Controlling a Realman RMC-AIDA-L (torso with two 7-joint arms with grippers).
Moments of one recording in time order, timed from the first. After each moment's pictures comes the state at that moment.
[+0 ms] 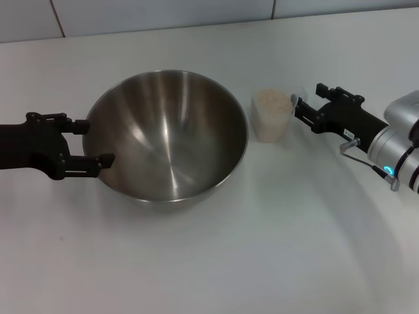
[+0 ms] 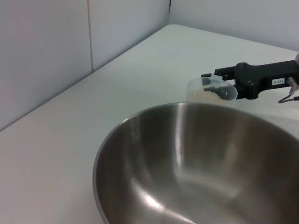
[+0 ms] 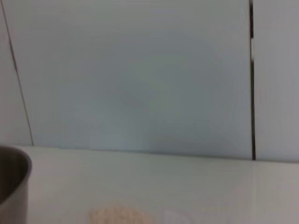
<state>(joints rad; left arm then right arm) -0.37 -2.06 1.07 1.21 2.08 1.46 -1.75 0.55 2.09 -0.13 -0.05 -1.75 -0.98 0.56</state>
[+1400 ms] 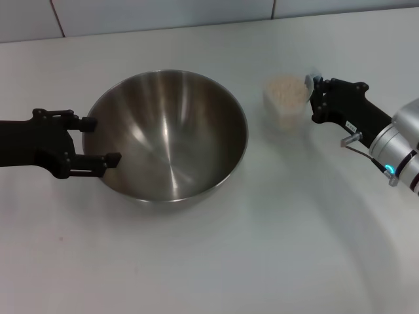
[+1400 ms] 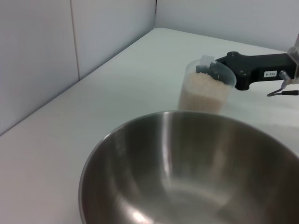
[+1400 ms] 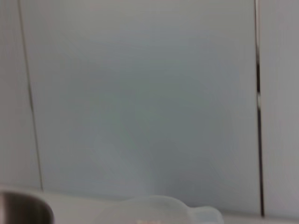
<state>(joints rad) -0.39 -2.06 1.08 1.24 2.08 1.49 -1.75 0.53 2.09 -0.10 -0.01 -1.68 -1.13 0.43</state>
